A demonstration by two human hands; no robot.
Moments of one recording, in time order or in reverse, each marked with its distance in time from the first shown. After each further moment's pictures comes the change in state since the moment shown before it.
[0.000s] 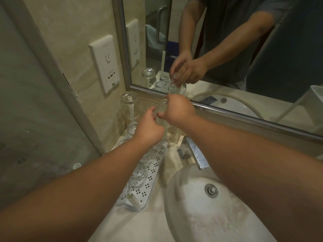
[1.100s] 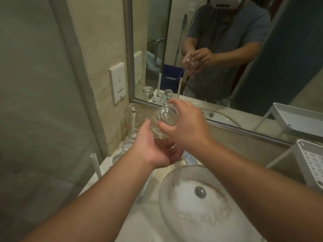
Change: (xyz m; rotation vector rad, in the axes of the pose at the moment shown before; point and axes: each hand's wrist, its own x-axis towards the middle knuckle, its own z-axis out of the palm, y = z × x) left_hand -0.148 0.069 -0.023 -1.217 -0.383 -0.702; right_hand -0.169 -0.024 -0.107 0.242 0.380 -0.221
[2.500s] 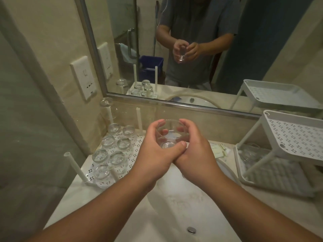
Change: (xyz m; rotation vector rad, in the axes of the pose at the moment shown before) left_hand -0.001 -0.105 -0.006 0.974 -0.061 0.790; right_hand -0.128 0.054 -0.035 0.414 -0.041 0.371
